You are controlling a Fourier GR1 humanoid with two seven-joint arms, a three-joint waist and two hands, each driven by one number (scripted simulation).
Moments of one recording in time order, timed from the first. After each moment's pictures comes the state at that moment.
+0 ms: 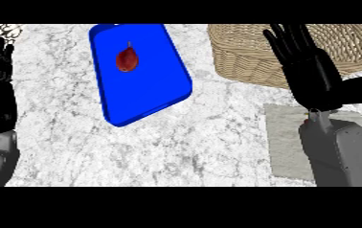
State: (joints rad) left arm -0.20 0.50 0.00 -1.61 0.07 0.44 -0.06; right arm -0.43 -0.21 0.01 -1.63 -0.43 0.01 0.13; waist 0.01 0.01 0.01
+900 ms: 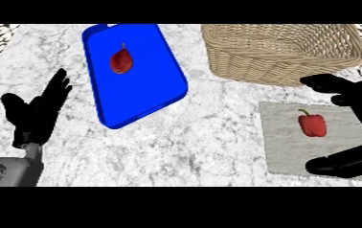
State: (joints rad) left arm -0.14 0.44 -0.07 -1.41 0.26 0.16 0.14; right arm -0.21 -0.43 -0.10 -1.79 -0.13 0.56 -0.50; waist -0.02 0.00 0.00
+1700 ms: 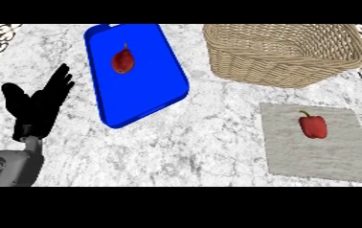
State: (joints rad) left arm -0.19 0.44 -0.05 -1.39 0.27 0.12 0.19; right arm -0.28 -0.91 -0.36 -1.86 0.05 0.65 -0.05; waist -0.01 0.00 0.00
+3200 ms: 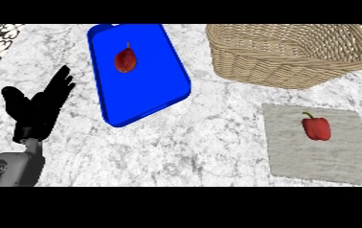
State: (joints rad) left arm -0.17 0.40 0.00 -1.40 0.22 0.07 0.18; right arm -0.06 -0.91 -0.32 -1.46 0.20 0.58 -0.57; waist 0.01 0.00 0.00
